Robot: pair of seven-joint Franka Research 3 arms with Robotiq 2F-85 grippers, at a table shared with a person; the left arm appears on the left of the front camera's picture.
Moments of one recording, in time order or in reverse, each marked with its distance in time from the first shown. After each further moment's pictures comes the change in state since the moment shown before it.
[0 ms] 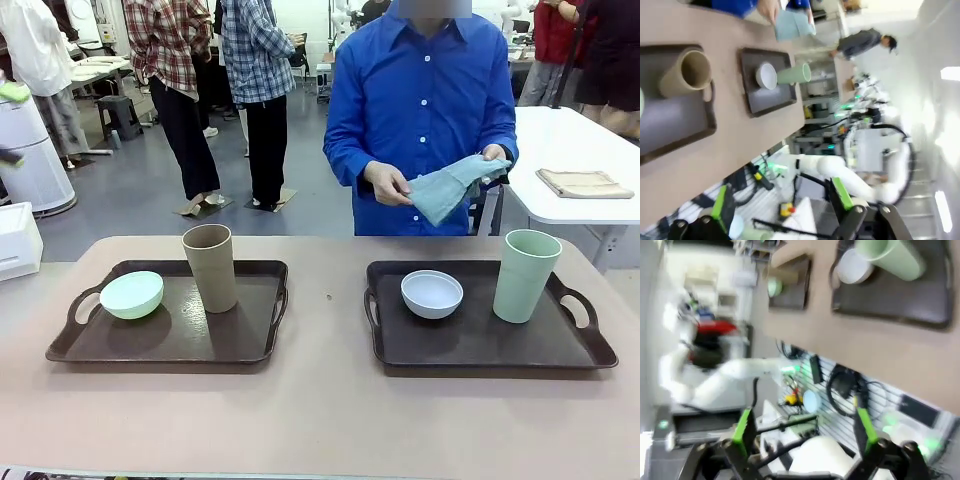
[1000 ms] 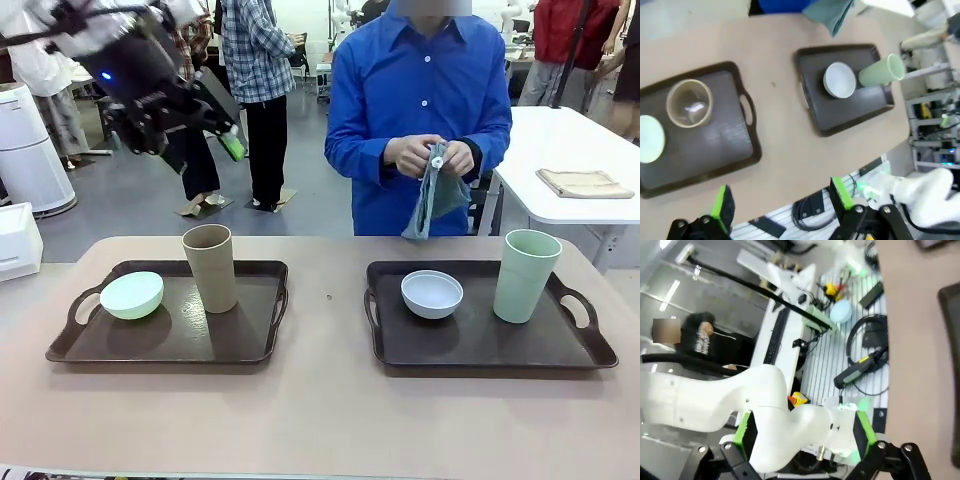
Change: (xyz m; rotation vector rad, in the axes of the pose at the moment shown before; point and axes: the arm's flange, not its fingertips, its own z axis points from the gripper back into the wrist) left arm 0.000 -0.138 -0.224 0.624 -0.012 -0.220; right arm 0.110 -0.063 -0.113 0.485 0.686 0.807
